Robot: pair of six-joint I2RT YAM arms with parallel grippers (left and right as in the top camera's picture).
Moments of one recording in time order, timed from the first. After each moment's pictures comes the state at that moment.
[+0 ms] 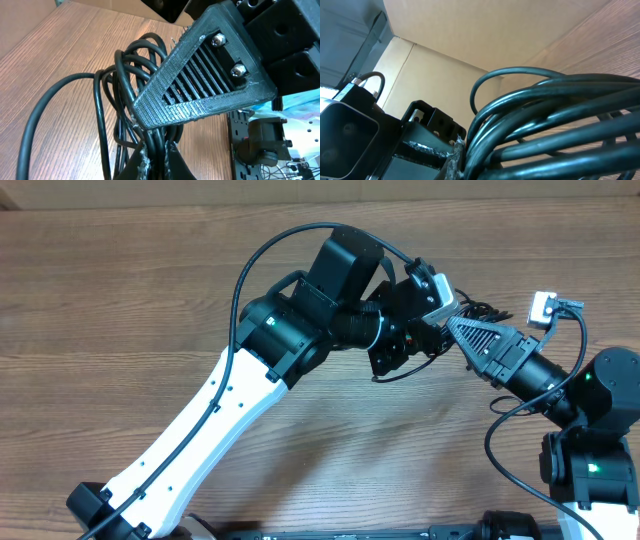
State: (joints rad) left arm -0.71 1.62 1.74 -0.76 0.67 0.26; right arm -0.08 0.81 0.82 -0.12 -0.90 1.09
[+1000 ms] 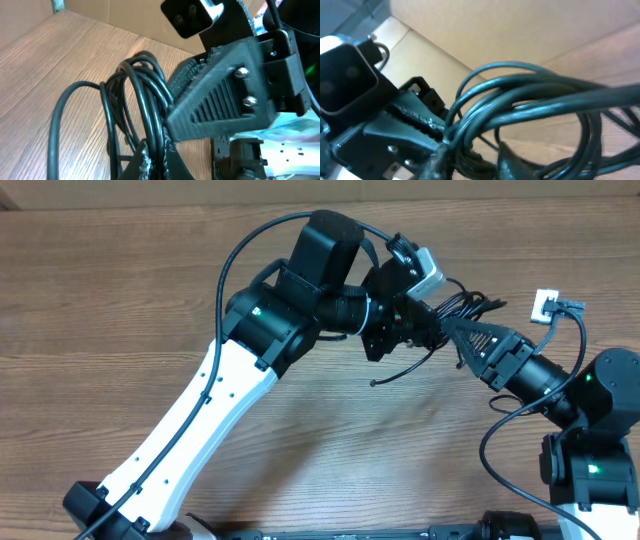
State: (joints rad) left arm -0.65 1.62 1.74 -0.68 0.80 0.13; right arm -0.08 0.80 0.82 -0.12 -0.89 0.86
